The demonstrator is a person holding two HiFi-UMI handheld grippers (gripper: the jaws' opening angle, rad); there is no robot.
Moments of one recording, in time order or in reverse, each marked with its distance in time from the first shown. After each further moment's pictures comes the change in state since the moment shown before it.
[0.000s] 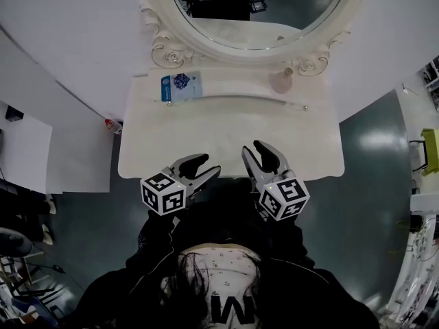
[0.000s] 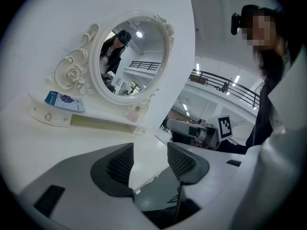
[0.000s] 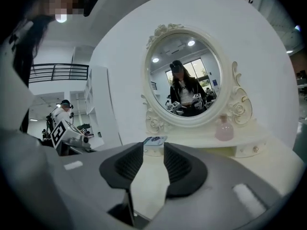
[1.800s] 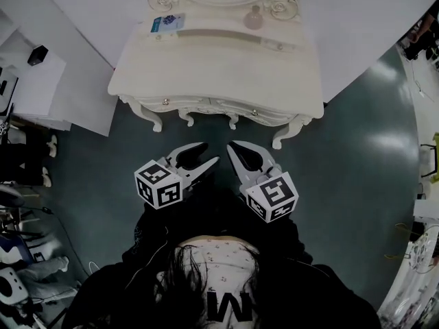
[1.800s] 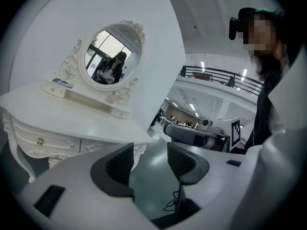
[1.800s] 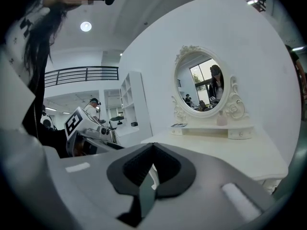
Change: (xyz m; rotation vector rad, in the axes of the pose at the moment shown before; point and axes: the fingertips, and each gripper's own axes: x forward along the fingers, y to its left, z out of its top) left arm 0.023 -0.270 -0.158 -0.015 -0.060 0.149; right arm -0.293 0.054 -0.069 -0.115 0.056 0.303
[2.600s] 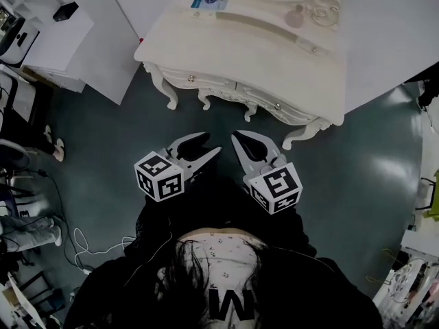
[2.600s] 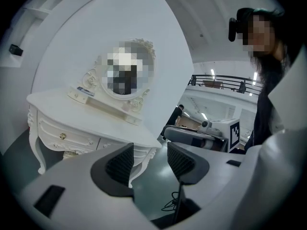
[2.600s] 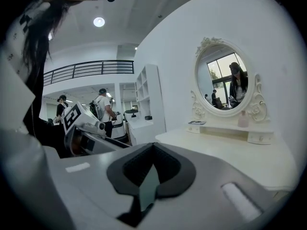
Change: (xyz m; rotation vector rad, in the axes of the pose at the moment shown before) left arm -0.067 0.009 -0.019 -0.060 -0.135 0.139; right arm 0.024 0.060 -0.013 -0.104 0.071 0.159
